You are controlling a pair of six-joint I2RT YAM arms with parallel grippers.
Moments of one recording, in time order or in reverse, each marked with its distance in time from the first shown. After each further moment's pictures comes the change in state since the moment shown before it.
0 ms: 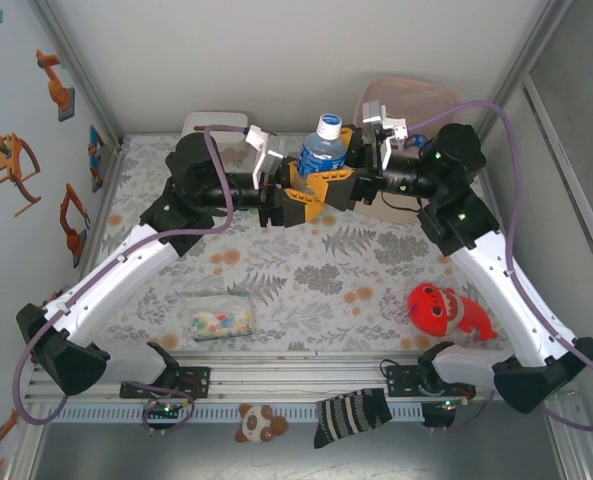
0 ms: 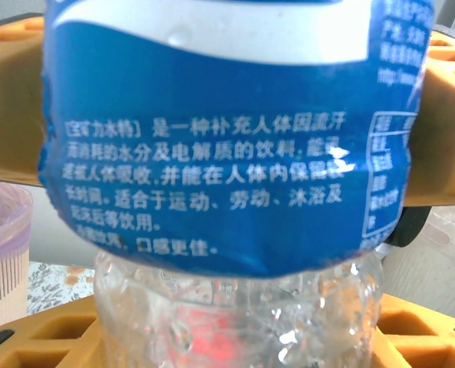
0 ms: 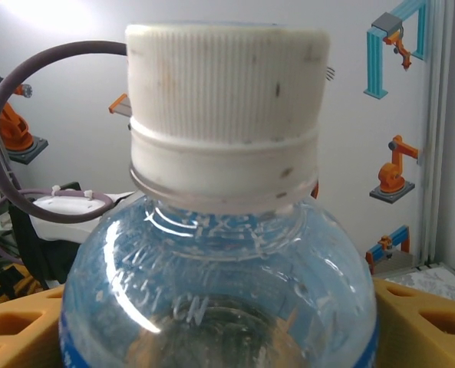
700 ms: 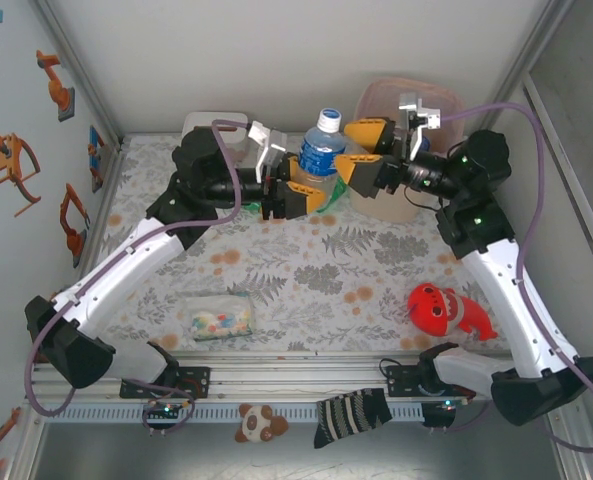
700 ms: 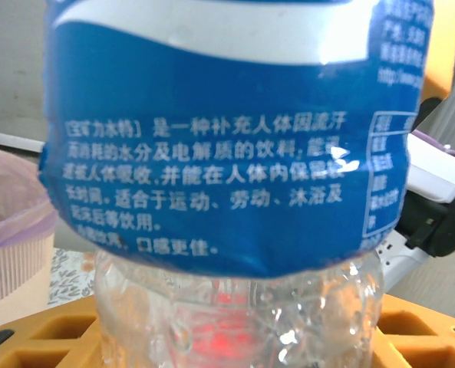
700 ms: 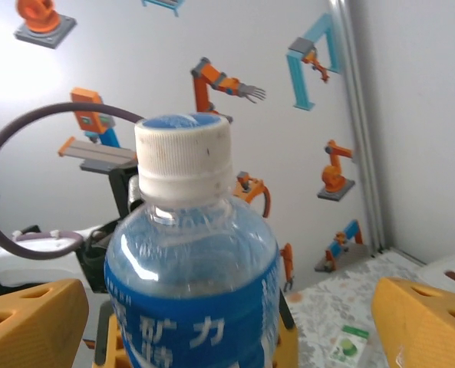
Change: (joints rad) left arm 0.033 0.040 -0.002 0.015 0.005 -0.004; right arm -0.153 -0.057 -0.072 0.096 0.017 0.177
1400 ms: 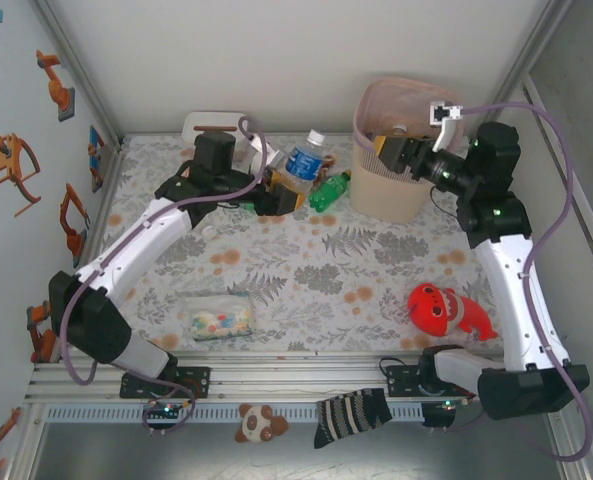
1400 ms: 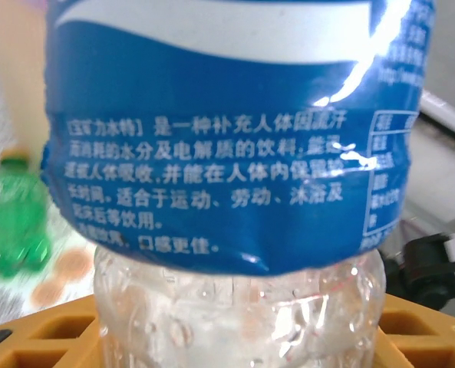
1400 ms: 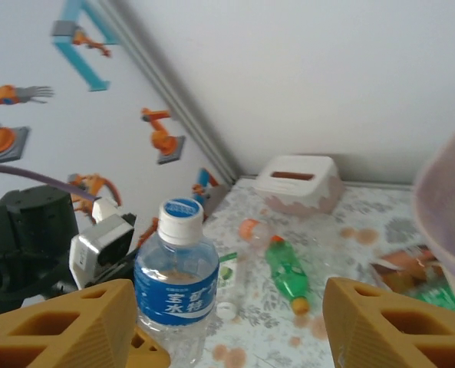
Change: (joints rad) left arm 0.153 0.127 0.002 -0.396 -0.159 0.204; right arm -0.254 -0.001 -0.026 -0.363 0.175 -0.023
